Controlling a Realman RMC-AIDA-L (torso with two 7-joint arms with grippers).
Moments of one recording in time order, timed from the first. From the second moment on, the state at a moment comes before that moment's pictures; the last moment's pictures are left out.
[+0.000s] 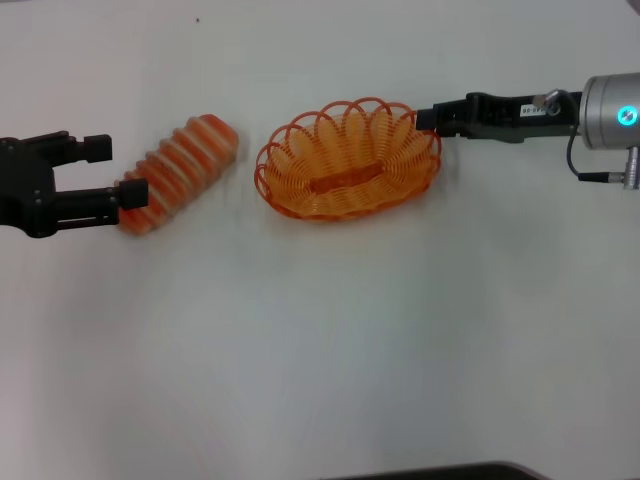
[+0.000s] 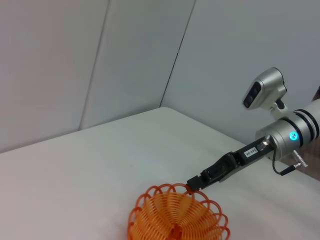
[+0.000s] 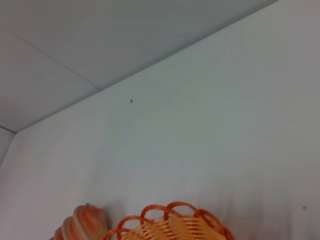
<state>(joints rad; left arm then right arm) -0.38 -2.11 0.68 1.07 2.02 1.76 -1.70 0.60 2.07 -0.69 -0.62 -2.19 -1.20 2.29</state>
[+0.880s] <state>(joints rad) -0.44 -2.14 0.83 1.19 2.22 1.57 -1.97 0.46 2.03 -0.69 -0.90 -2.07 -1.72 1.50</state>
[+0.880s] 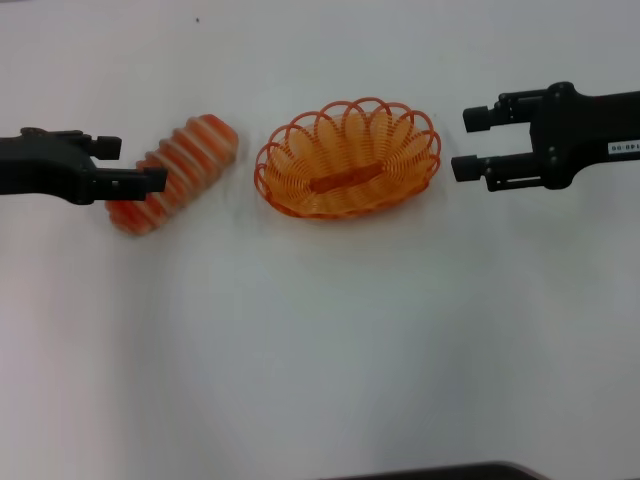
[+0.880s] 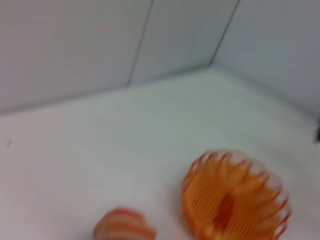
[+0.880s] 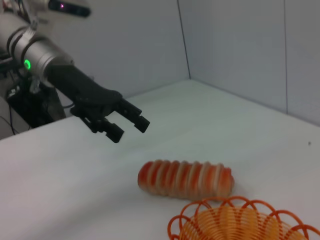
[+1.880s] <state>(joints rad) -0.49 -2.17 1.25 1.08 2.44 1.06 -2.11 0.47 2.07 -0.70 -0.85 -2.09 -1.67 1.50</state>
